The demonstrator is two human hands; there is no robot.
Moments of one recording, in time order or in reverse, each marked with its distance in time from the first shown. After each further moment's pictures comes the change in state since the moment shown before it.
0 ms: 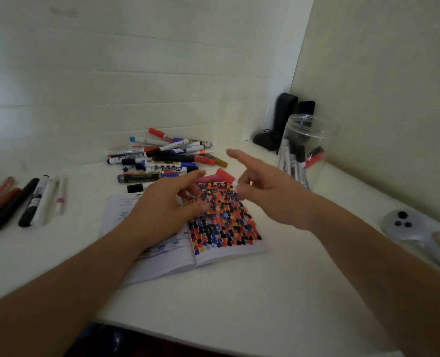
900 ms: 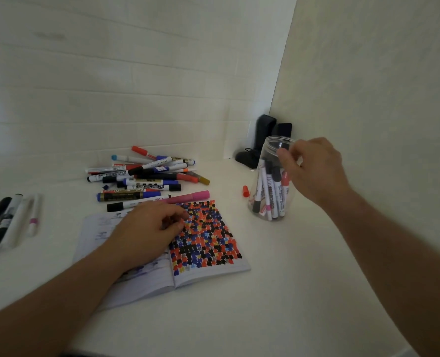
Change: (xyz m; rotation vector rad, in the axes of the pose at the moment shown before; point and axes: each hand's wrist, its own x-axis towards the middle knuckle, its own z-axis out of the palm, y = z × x) left_hand 0.005 -0.011 0.011 0.158 -0.063 -0.012; right_hand 0.012 0.051 -0.099 -0.733 0.652 0.090
